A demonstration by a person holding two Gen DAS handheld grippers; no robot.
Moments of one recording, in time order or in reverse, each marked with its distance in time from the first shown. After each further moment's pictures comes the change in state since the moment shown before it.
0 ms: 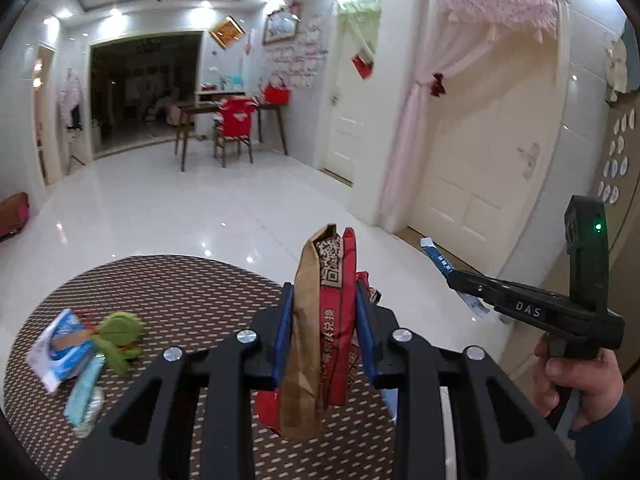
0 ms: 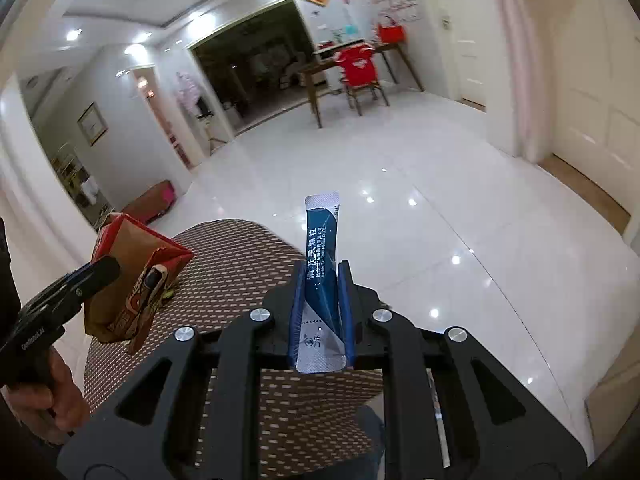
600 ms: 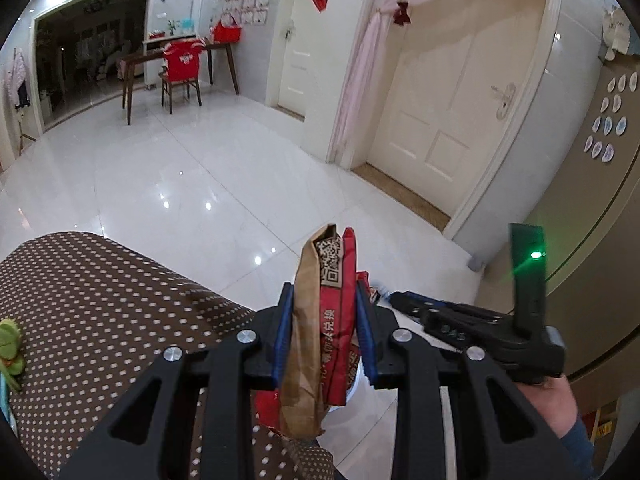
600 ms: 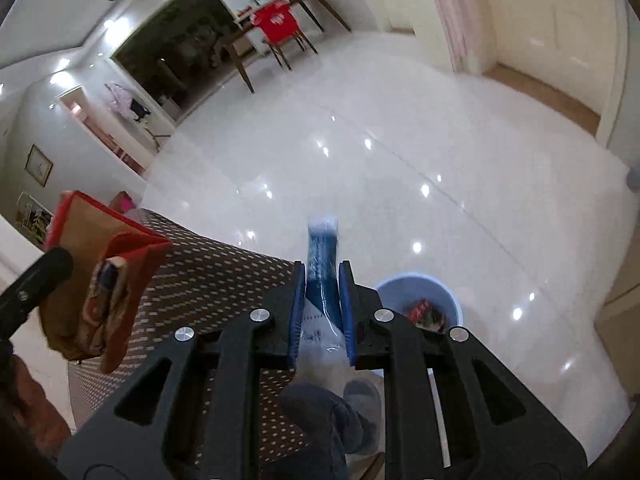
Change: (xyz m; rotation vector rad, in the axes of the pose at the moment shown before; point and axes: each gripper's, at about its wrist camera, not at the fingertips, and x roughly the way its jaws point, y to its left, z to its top) left arm 0.141 -0.082 -0.013 0.045 0.246 -0.131; right arm 0.055 -0.120 -0.048 0.254 0.172 -0.117
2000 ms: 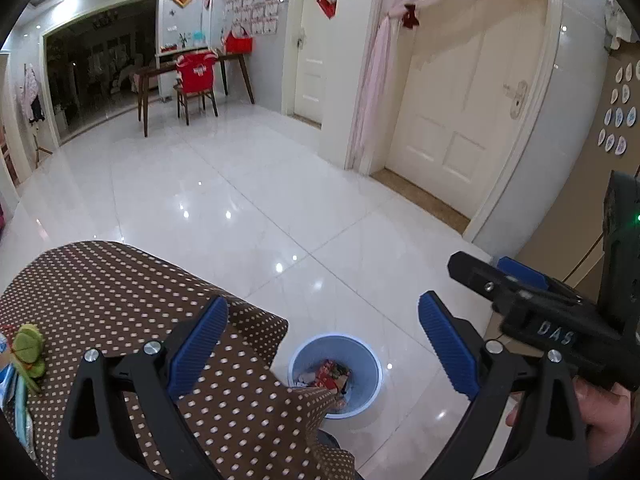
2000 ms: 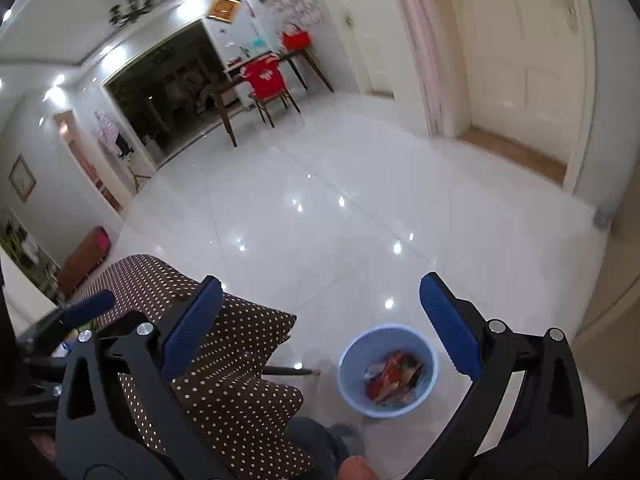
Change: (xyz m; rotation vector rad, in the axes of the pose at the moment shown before) left arm -0.029 0.005 0.005 0.021 -0.054 0.086; right arm -0.078 0.055 0.008 -0.078 -0.255 -0.120
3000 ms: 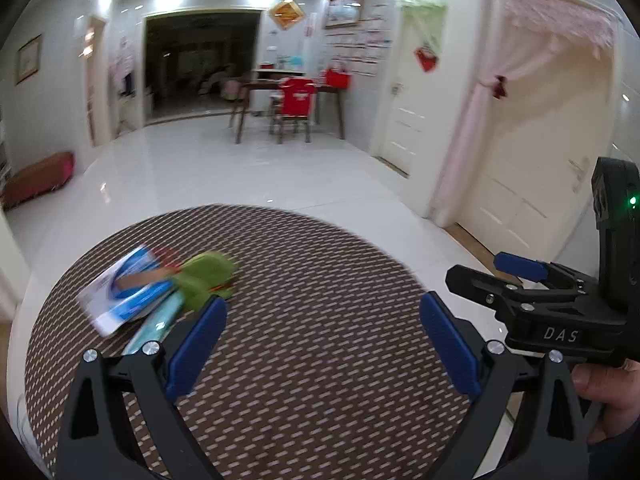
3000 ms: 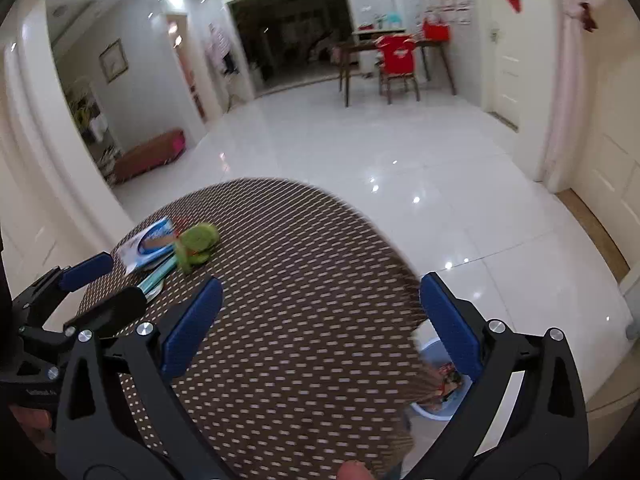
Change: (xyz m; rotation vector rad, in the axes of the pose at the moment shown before) left arm -0.159 0.158 -0.095 -0.245 -0.148 0.233; right arm 0.013 0.222 -0.051 -0.396 0.140 0.261
